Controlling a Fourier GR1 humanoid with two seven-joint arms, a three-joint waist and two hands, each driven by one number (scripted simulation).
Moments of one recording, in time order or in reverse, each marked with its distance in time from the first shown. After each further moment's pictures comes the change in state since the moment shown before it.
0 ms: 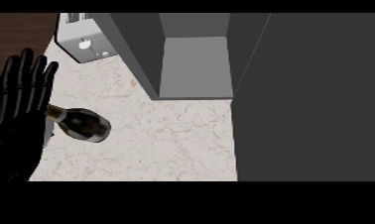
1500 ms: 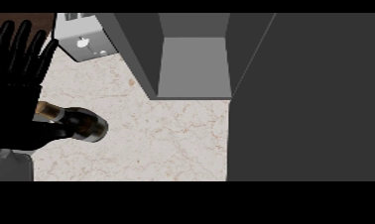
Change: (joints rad) left arm -0.198 0.060 0.182 0.180 0.406 -0.033 0.215; right arm 0.162 -0.093 -0.040 -0.270 -0.313 0.225 0.283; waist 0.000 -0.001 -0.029
